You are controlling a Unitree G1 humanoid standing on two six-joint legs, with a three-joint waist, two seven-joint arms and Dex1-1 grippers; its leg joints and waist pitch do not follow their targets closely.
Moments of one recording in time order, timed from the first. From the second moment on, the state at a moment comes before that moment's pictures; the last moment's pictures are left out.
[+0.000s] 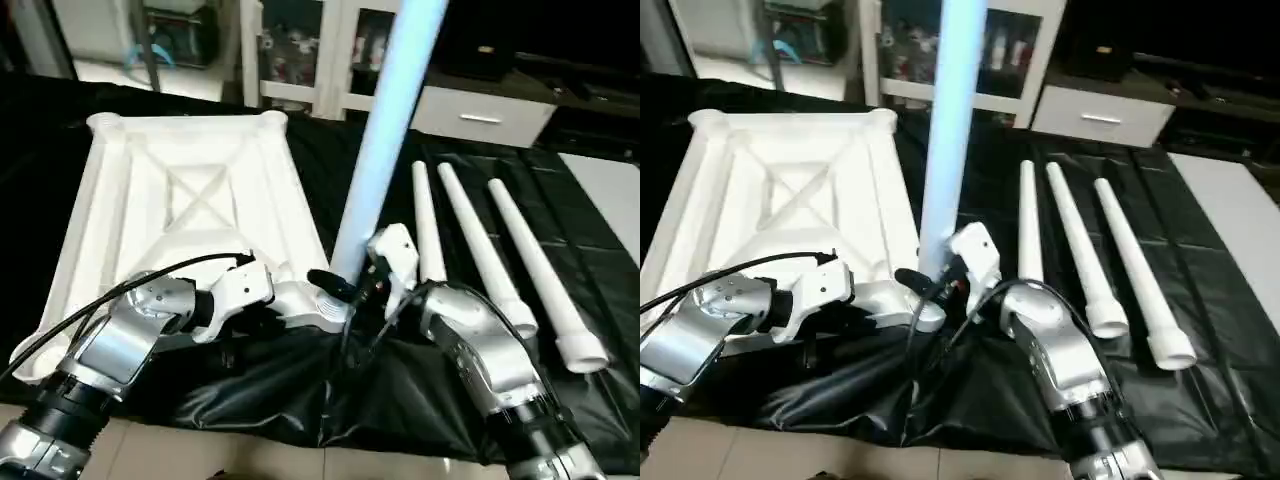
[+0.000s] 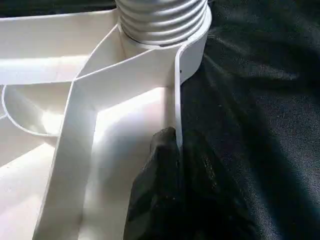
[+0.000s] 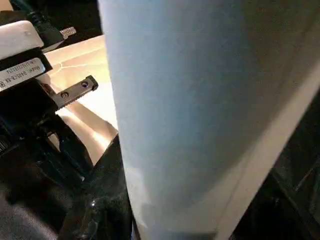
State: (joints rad) left arm -0.40 0.59 -0.34 0.13 0.02 0.32 -1.09; right arm -0.37 -0.18 0.23 0.22 0.23 0.22 0.73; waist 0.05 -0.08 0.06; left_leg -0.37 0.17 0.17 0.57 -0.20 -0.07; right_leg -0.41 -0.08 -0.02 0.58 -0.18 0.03
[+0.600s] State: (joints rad) left arm -0.40 0.57 -0.32 0.13 0.04 0.35 -1.04; right arm -0.37 -0.10 0.21 0.30 0.22 0.12 0.58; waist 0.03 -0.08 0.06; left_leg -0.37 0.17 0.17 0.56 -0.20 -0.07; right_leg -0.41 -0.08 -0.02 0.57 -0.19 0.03
